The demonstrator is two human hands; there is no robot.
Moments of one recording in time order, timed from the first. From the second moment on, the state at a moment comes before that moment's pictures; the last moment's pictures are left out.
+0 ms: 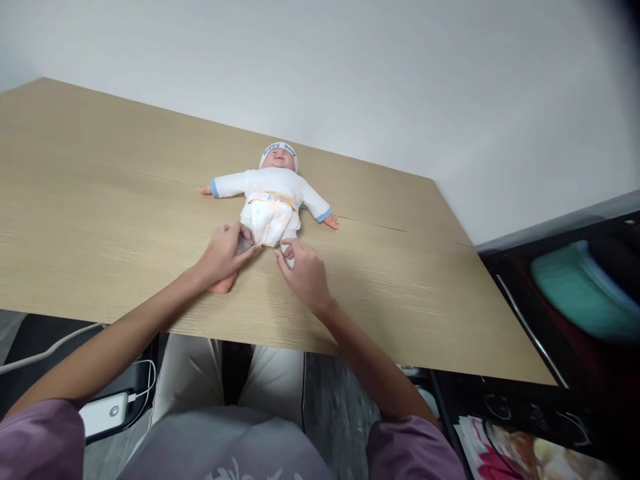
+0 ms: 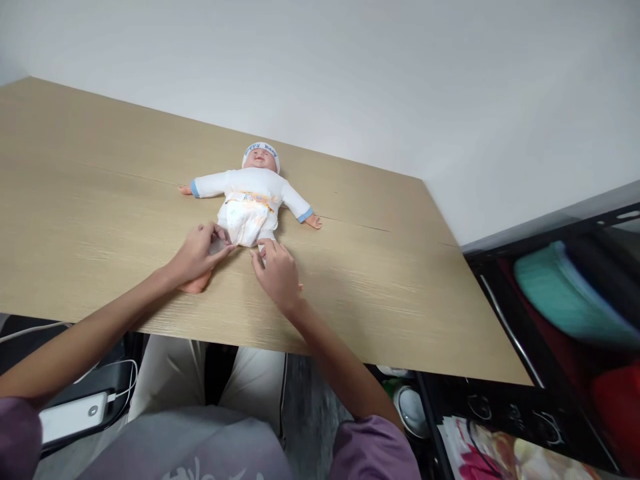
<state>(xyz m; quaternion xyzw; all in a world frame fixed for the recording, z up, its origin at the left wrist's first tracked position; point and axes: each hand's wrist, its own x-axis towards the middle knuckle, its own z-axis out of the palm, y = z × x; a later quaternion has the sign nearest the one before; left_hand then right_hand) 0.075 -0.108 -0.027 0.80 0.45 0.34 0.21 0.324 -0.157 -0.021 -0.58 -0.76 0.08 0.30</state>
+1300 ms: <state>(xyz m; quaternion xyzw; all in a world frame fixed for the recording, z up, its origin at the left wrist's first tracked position) 0.086 -0.084 -0.036 0.61 0.47 0.45 0.45 0.320 -0.132 -0.028 -0.62 -0.63 0.19 0.43</state>
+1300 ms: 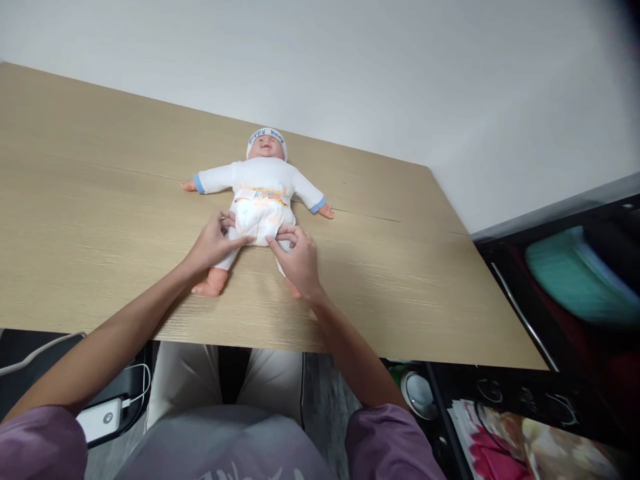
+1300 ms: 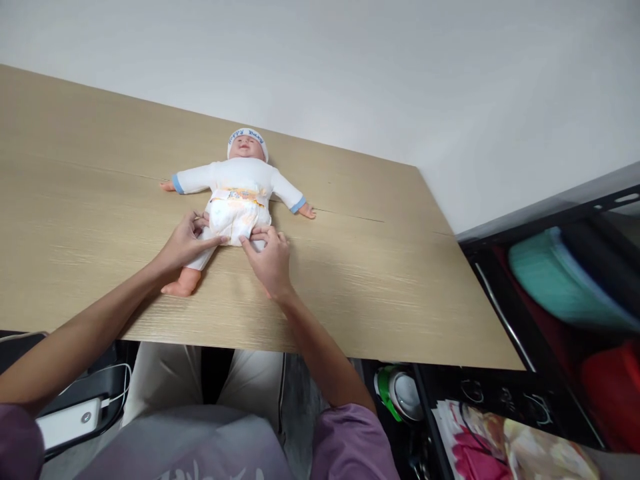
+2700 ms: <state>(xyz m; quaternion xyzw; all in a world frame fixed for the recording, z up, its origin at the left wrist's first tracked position) 0.043 -0.037 -0.047 0.62 0.45 0.51 0.40 0.371 -0.104 -0.044 -0.55 -0.62 0.23 0.51</state>
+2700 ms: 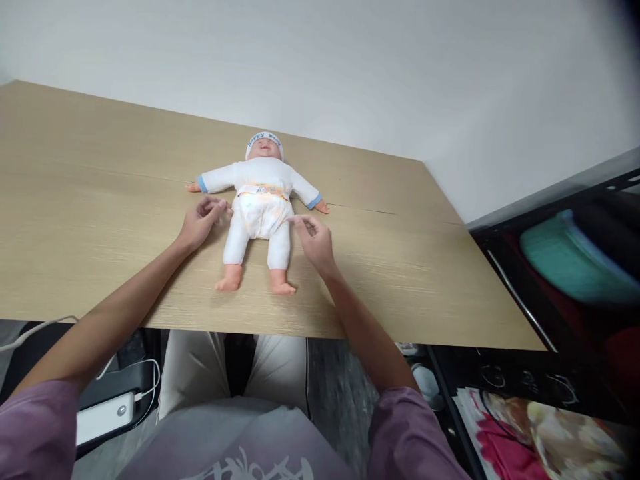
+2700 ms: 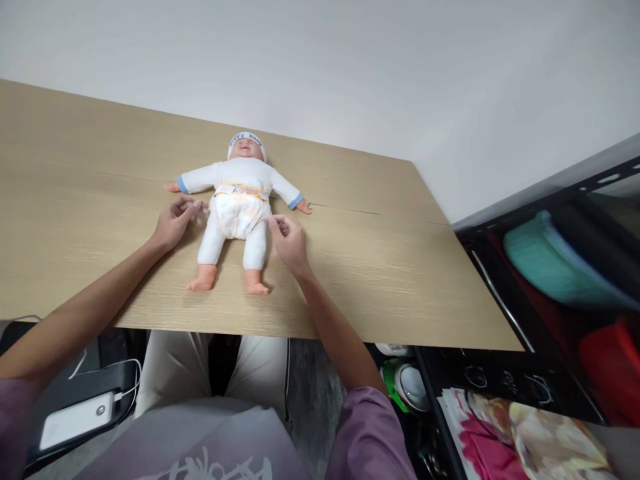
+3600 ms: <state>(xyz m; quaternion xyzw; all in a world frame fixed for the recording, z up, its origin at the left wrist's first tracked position) 0.058 -0.174 0.020 0.71 0.63 0.28 0.17 0.412 -0.095 0.042 -0.55 -0.75 0.08 0.35</state>
